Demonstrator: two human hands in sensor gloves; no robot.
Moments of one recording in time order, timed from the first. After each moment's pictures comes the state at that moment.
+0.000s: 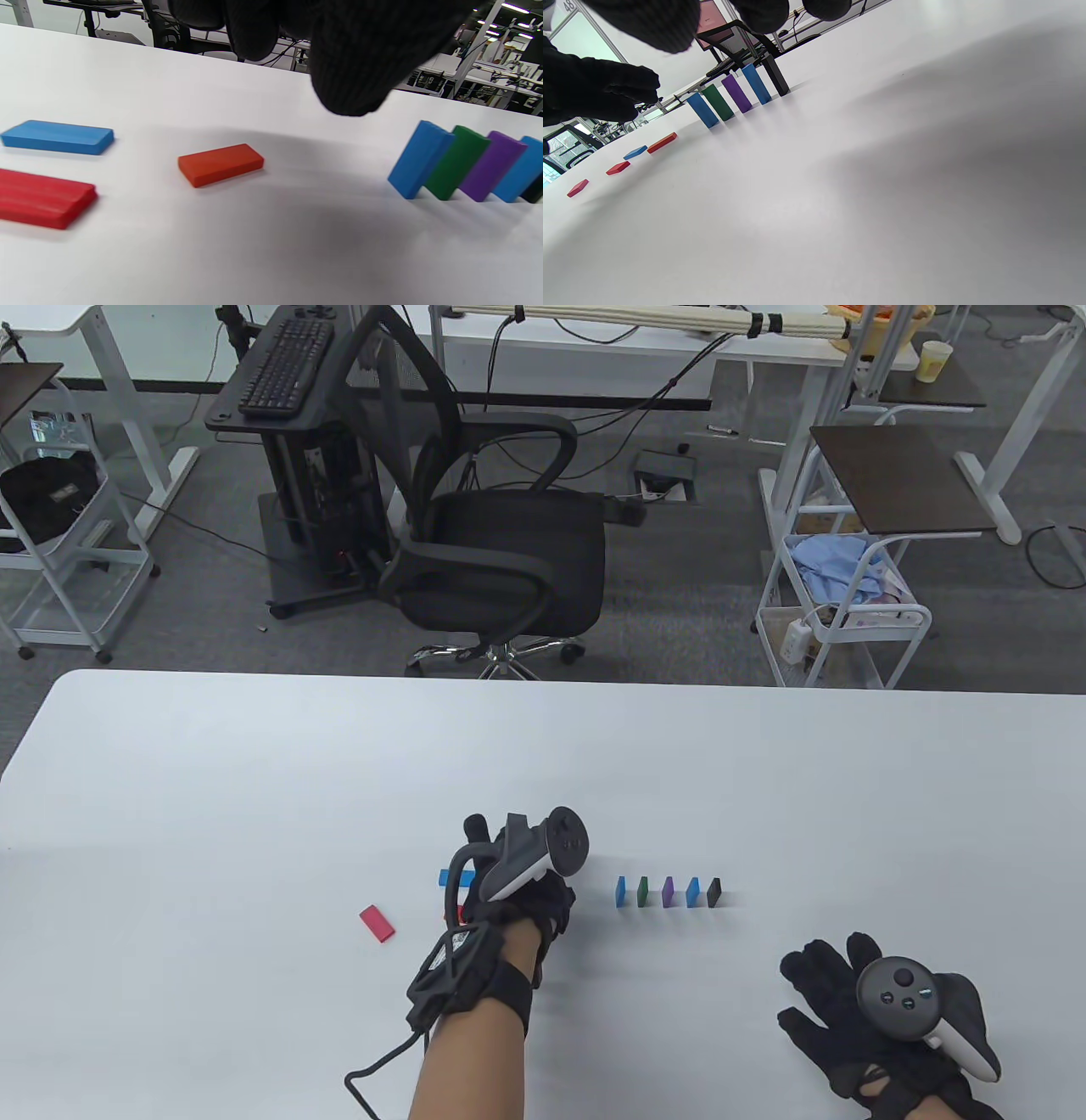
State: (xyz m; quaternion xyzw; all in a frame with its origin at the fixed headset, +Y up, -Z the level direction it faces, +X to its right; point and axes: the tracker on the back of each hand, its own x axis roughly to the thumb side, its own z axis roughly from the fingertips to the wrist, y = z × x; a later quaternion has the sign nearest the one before) left_hand -0.051 -0.719 -0.396 -0.14 -0.06 0.06 0.99; right_hand 0.319 -0.746 -0.258 0.08 0.15 0.96 0.24
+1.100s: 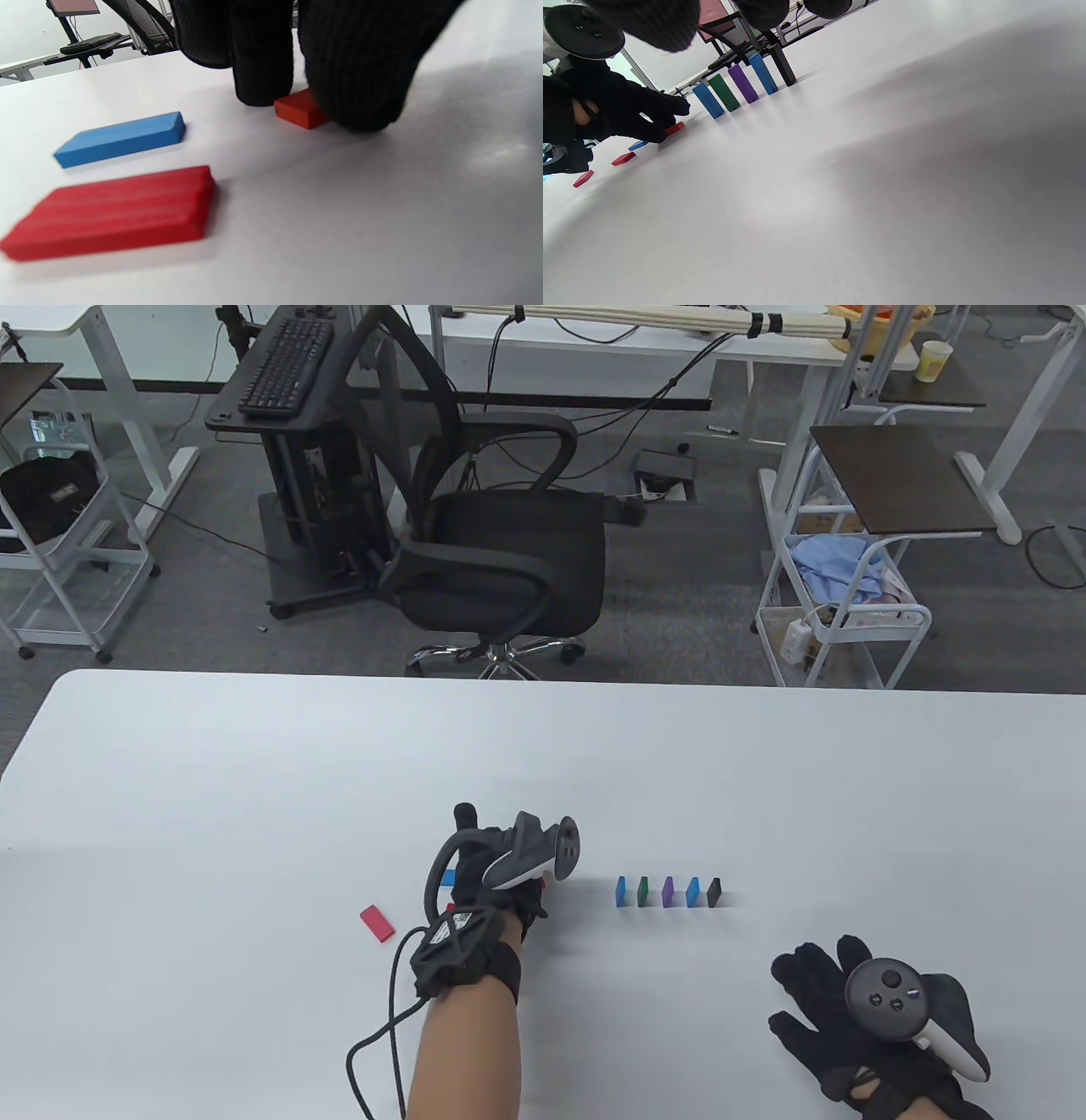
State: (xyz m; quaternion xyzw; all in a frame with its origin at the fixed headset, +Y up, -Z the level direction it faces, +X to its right) left_hand -0.049 -0.757 -0.424 -0.14 -0.08 -0.12 0.98; right_hand 0.310 -0.748 -0.257 0.08 0.16 0.96 0.23
